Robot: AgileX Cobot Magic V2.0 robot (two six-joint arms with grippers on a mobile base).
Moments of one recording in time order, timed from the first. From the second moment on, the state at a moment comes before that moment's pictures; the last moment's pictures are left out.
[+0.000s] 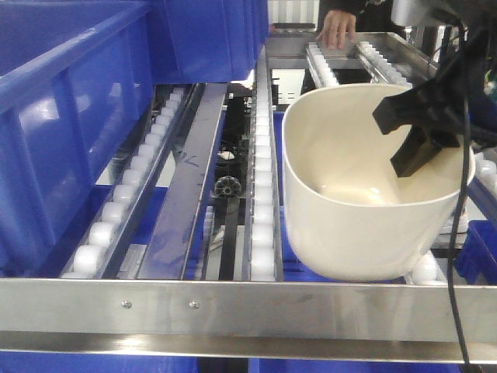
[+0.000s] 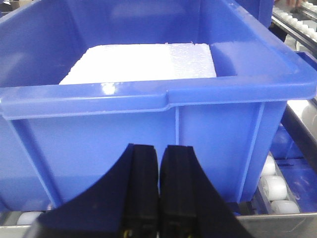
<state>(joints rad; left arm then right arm) -0.10 -0.01 0.01 0.00 0.16 0.04 0.35 1.43 -0.80 -0.01 0.29 0.11</state>
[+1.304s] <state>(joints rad) -0.10 -0.01 0.01 0.00 0.16 0.04 0.35 1.51 -0.81 0.00 0.26 0.11</state>
